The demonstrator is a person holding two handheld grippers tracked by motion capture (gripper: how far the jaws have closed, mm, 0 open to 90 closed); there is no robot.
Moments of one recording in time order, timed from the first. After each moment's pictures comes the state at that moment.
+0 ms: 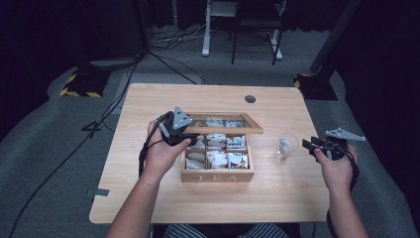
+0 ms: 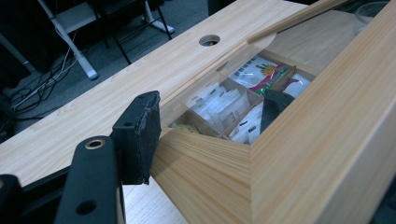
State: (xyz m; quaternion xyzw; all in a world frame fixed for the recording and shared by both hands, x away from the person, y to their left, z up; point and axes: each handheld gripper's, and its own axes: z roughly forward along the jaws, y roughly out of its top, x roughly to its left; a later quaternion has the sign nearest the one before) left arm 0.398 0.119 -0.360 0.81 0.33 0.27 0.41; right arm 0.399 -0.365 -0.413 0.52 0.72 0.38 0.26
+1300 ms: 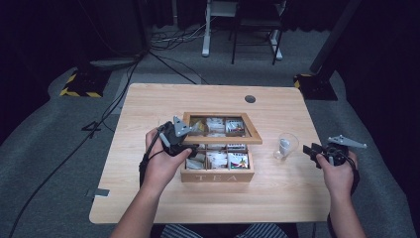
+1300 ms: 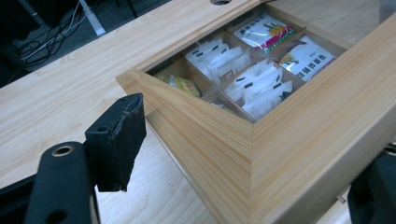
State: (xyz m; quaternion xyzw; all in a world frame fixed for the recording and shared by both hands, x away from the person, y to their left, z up) left arm 0.373 0.115 -0.369 0.81 0.39 0.25 0.36; right arm 0.397 -0.382 -0.442 0.53 0.71 0.40 0.23
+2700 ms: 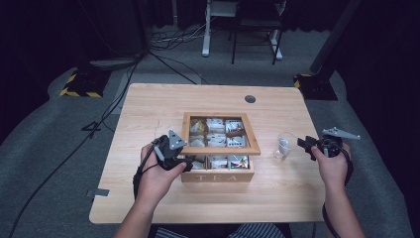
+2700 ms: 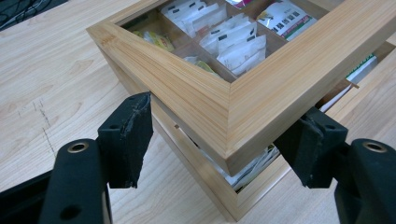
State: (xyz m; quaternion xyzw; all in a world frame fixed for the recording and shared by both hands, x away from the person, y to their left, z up) left arm 0.344 0.126 -0.384 0.82 0.40 0.20 0.35; right arm 0.421 -0.372 -0.438 0.53 0.71 0.42 0.22
